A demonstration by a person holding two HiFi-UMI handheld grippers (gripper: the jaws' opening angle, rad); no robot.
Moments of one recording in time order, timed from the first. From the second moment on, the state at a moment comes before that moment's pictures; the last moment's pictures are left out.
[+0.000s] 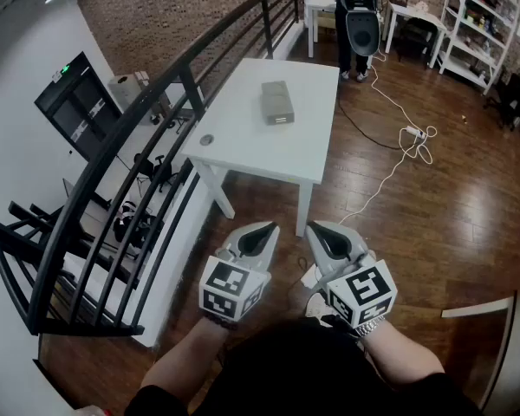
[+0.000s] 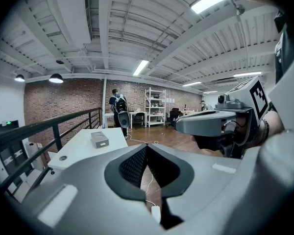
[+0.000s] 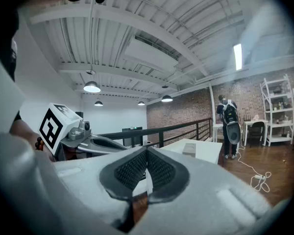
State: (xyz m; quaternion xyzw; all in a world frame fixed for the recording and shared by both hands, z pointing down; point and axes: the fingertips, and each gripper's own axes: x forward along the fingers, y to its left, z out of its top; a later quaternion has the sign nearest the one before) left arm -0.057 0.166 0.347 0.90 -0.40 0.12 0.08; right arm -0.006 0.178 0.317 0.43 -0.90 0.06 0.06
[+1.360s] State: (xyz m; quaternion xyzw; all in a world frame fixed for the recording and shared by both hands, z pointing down) left arm 0.023 0.000 0.366 0.86 -0.46 0.06 0.20; right arm 0.075 0.054 0.341 0.38 -0.92 0.08 0.09
